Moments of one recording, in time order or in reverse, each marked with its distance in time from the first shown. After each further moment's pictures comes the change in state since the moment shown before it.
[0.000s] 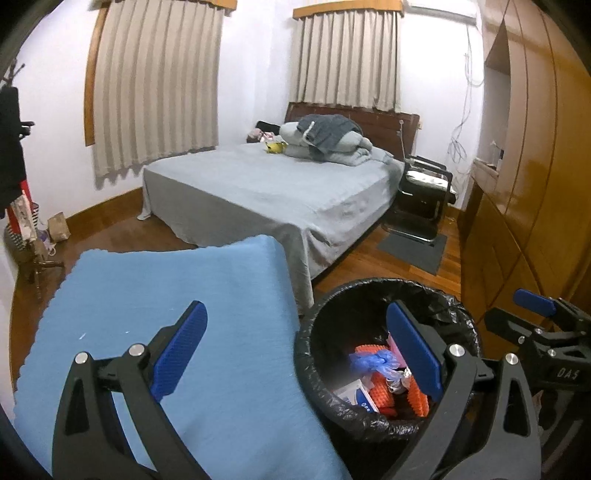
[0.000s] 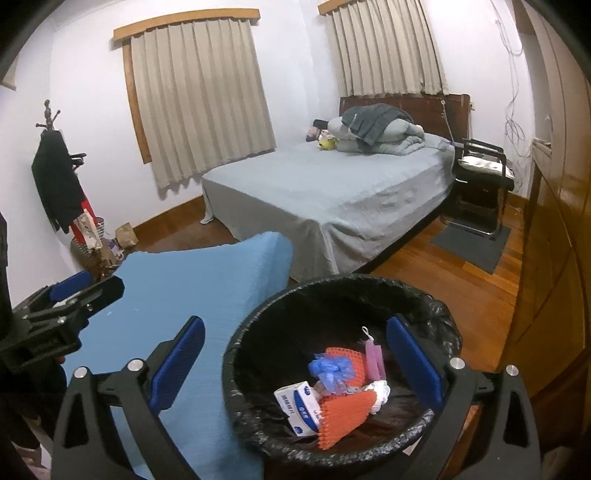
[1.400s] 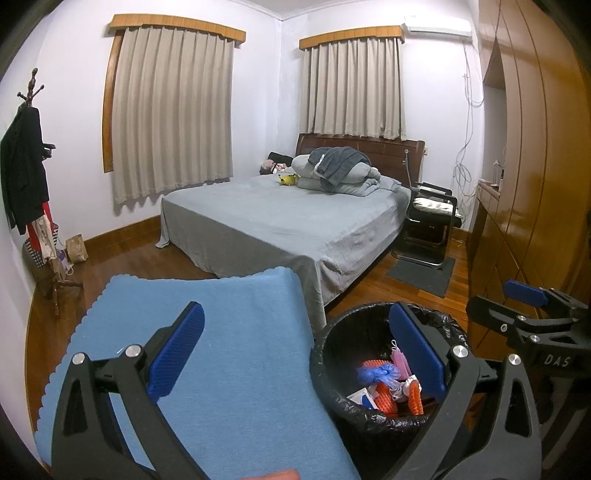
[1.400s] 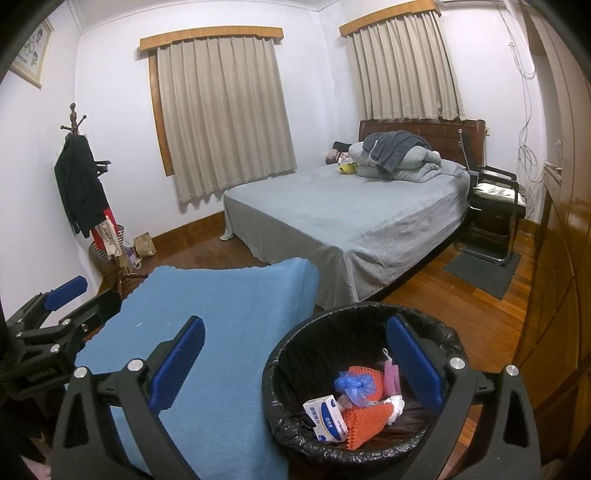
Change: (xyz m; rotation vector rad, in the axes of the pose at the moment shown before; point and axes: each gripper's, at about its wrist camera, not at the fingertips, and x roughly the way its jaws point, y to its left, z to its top) left arm -0.079 0.001 0.011 0.014 -0.119 0.047; right arm -0.048 0.038 0.013 -0.048 -0.086 0.049
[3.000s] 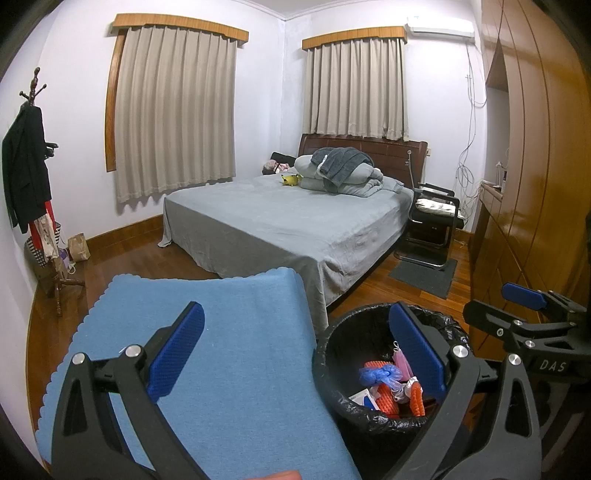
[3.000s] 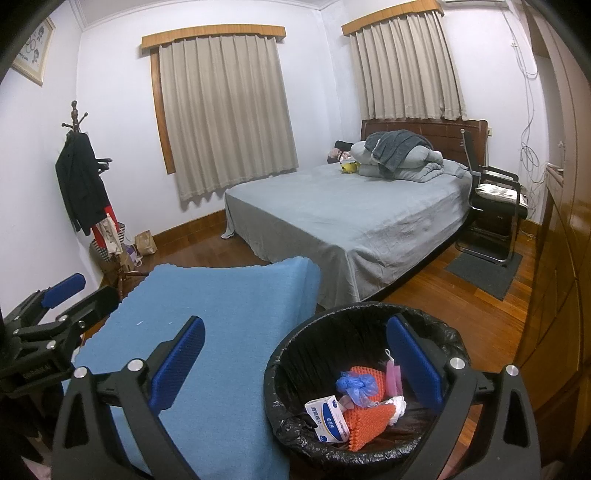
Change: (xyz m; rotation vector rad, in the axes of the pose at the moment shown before) left arm -0.002 0.004 0.000 0.000 0.000 0.001; right arm 0.001 0.004 0.000 -0.001 0.002 -0.001
